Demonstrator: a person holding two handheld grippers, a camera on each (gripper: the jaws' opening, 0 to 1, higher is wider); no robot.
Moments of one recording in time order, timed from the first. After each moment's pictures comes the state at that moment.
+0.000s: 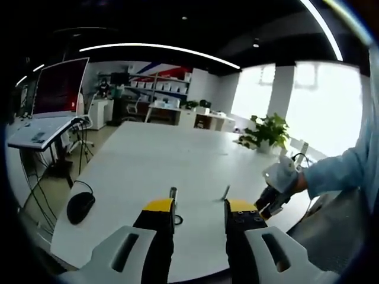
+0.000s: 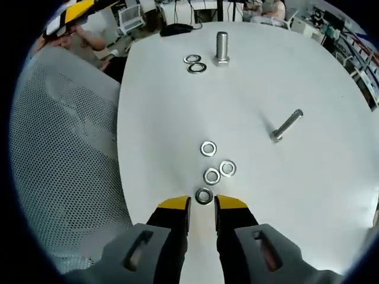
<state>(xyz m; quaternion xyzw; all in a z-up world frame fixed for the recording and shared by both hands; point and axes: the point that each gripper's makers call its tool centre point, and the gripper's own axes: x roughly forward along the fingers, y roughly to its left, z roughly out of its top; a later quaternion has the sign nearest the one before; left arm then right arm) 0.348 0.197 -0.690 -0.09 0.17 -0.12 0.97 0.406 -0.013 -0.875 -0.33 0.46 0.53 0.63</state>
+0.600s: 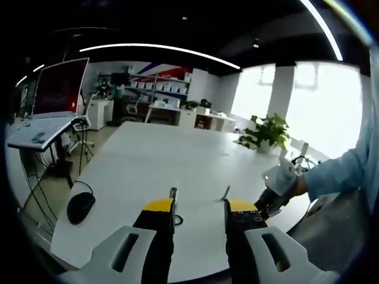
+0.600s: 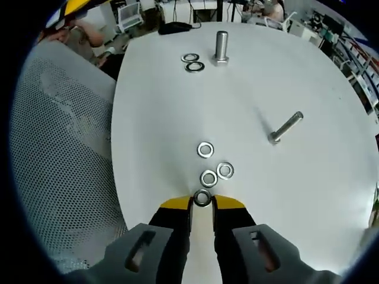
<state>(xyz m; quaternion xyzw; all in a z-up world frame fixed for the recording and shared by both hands) 0.348 0.198 -0.690 -0.09 0.17 -0.12 0.97 0.412 -0.011 -0.877 -0.35 0.45 0.52 0.65</state>
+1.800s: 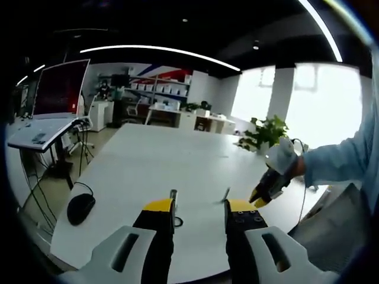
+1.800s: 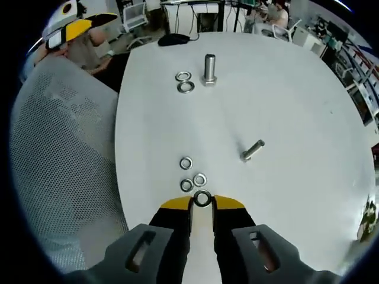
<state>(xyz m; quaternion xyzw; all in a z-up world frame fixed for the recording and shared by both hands) 0.349 0.198 -0.687 -0.09 0.16 -0.12 0.98 0.448 -0.009 -0.823 -0.36 0.42 0.53 0.64</state>
